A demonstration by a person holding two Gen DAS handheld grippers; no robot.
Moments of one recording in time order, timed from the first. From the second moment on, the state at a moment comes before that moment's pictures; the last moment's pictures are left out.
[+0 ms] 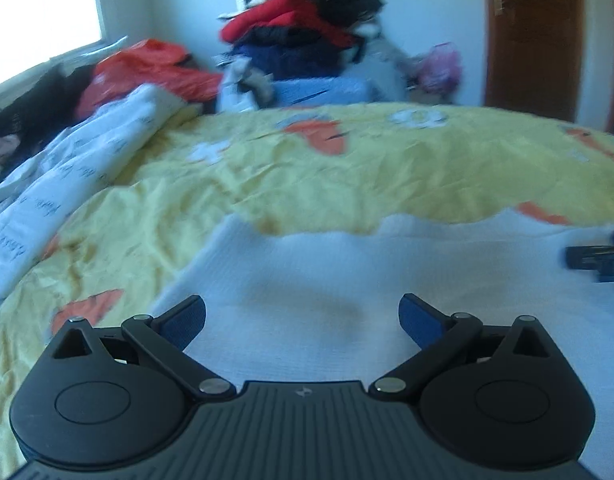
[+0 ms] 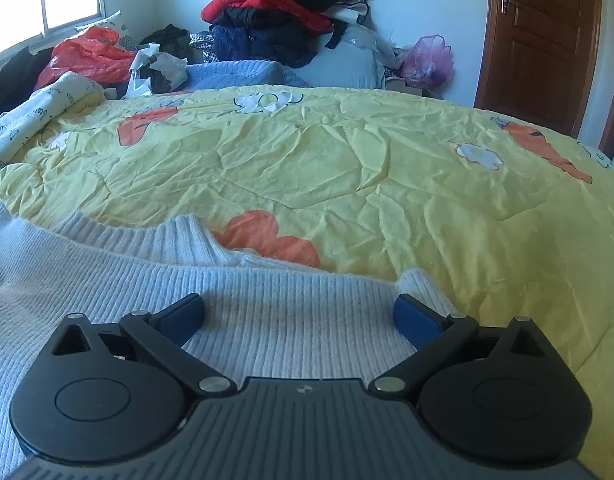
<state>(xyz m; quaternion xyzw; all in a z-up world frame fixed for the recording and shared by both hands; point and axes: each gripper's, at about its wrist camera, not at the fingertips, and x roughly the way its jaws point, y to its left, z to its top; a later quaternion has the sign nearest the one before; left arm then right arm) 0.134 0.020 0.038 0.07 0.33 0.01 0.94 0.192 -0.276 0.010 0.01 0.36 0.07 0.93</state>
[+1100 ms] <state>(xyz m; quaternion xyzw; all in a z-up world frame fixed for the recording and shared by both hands) 0.100 -0.027 0.021 0.04 0.35 -0.02 0.93 0.190 -0.283 0.011 0.04 0.35 0.07 0.93</state>
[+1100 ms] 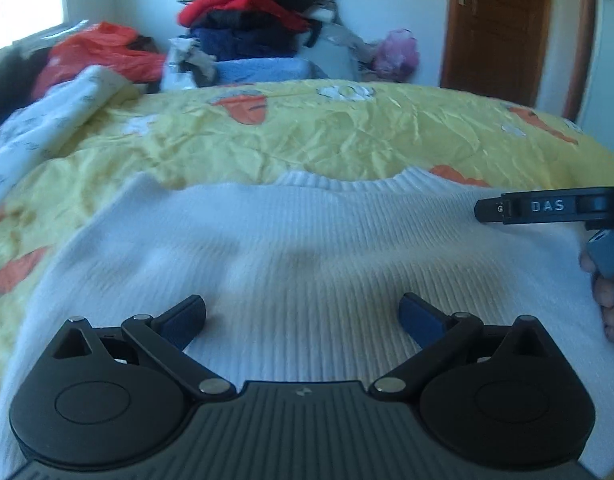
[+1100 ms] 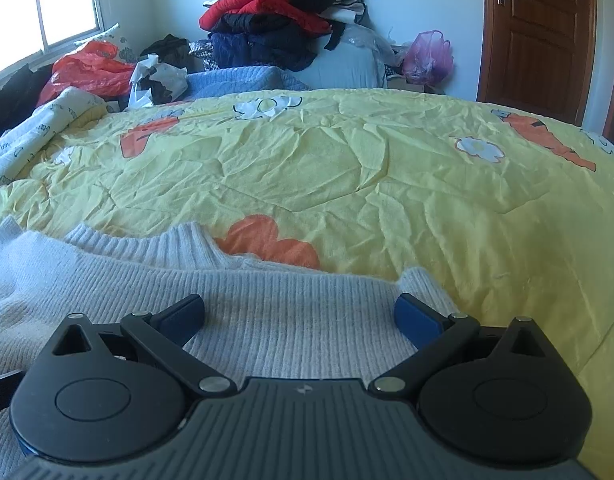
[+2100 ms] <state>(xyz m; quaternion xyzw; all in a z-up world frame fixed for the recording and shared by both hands) 0.002 0.122 0.005 -0.43 0.28 0.11 0.85 0.187 -0.290 0.012 0.06 0.34 0.08 0.93</state>
